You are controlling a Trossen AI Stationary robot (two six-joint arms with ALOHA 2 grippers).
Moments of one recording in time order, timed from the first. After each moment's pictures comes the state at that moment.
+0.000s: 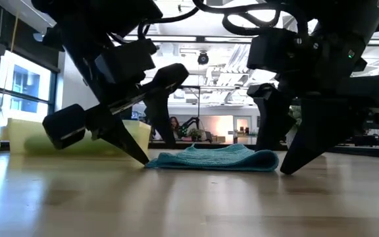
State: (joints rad) left arm -0.19 1.85 0.90 -0.04 -0.19 0.80; right arm 0.42 1.82 0.96 -0.24 0.24 0.04
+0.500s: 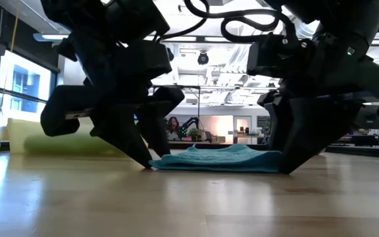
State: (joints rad) left arm -0.13 1.85 0.89 -0.02 0.03 0.41; right arm 0.42 1.83 0.96 -0.26 0.22 0.27
